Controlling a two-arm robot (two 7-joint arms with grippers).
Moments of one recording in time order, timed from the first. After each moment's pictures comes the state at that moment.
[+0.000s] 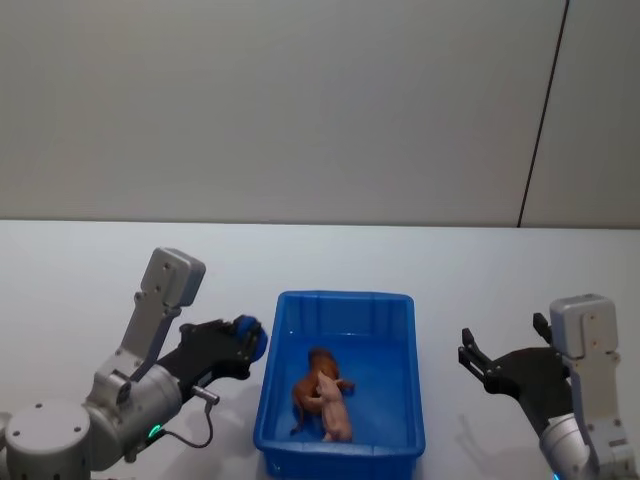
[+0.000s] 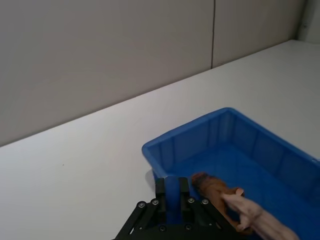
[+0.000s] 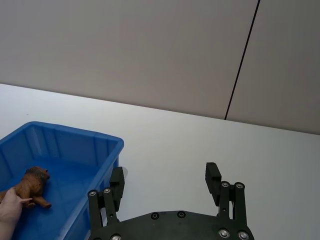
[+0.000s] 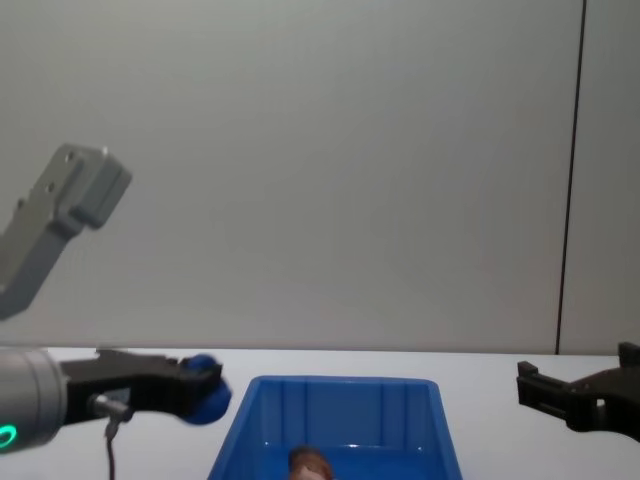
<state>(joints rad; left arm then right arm) -0.26 0.42 0.34 -1.46 -0.34 0.23 -0.27 -0.01 0.15 -0.28 -1.62 0.06 0.10 -0.11</state>
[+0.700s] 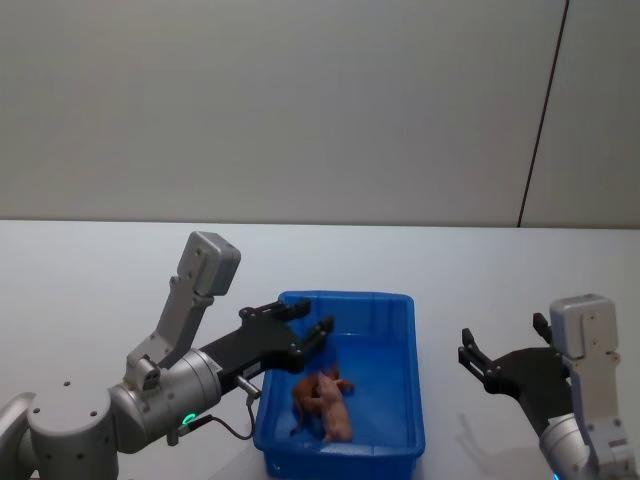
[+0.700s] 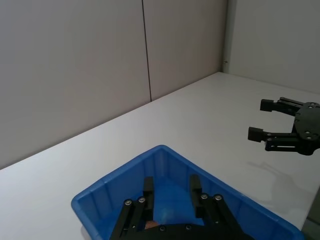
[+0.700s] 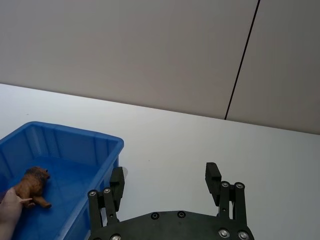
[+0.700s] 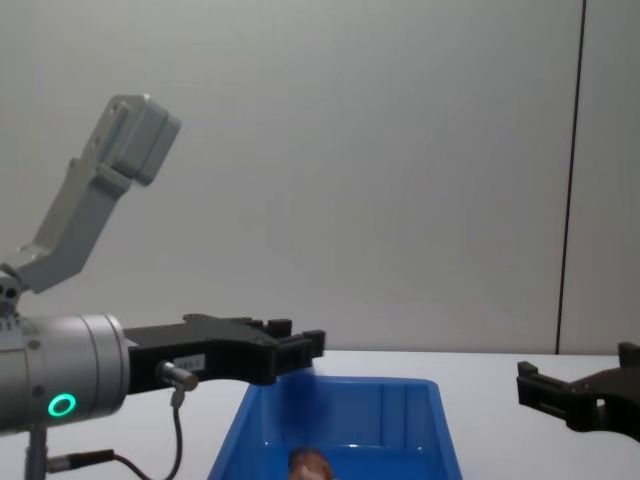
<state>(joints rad) -0.31 0.38 0.37 -1.44 -0.37 0.16 -0.49 -0.01 0.15 -0.28 -1.62 0.06 0.10 -0.11</state>
